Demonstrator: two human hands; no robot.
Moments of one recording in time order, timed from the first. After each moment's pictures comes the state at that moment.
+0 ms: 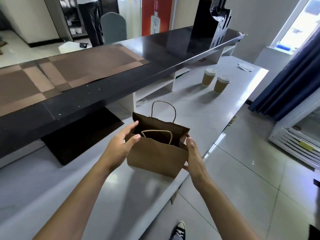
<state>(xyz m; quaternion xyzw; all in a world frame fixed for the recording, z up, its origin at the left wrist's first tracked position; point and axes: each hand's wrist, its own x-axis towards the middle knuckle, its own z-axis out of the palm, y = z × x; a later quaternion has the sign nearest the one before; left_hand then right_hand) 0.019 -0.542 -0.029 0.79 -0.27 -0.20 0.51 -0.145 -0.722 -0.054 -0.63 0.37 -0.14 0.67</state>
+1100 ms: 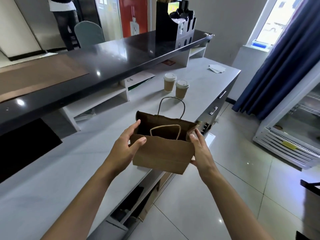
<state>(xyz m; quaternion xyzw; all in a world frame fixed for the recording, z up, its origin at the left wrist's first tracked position) -0.091 -0.819 -0.015 0.78 -0.31 -0.19 0.51 -0.245 -1.013 -0.046 -0.60 0.37 -0.20 0.68</state>
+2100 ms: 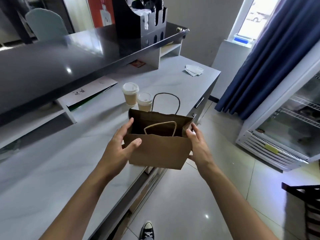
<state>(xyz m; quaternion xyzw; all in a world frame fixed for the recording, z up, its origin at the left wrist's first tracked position) -0.031 -1.087 -0.032 0.76 -0.32 -0.20 0.52 -0.192 -1.285 -0.051 -0.61 0.40 -0.20 0.65</state>
